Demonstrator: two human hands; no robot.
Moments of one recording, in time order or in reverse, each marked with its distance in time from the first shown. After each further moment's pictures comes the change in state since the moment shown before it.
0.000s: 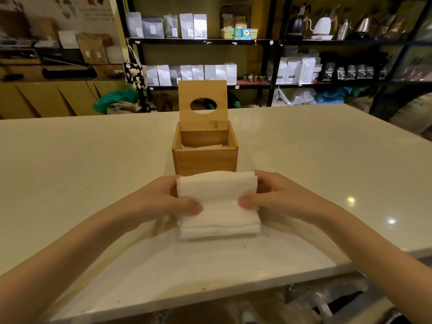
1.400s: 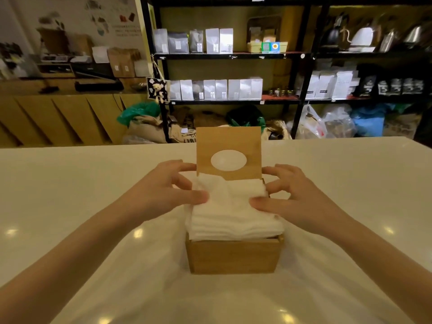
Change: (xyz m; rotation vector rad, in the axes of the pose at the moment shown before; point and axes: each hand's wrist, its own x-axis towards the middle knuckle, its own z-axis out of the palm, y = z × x) left_hand 0.104 0.044 -0.096 0.337 0.420 -0.127; right_hand 0.135 -0.035 -0.057 -0.336 0.214 0.005
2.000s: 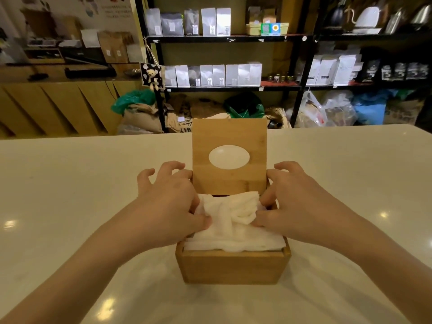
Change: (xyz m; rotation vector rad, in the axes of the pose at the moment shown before) left_hand -0.014 0.020 0.019 0.647 -0.110 0.056; right_hand -0.009 -0.024 0.000 -0.420 -0.117 0.034
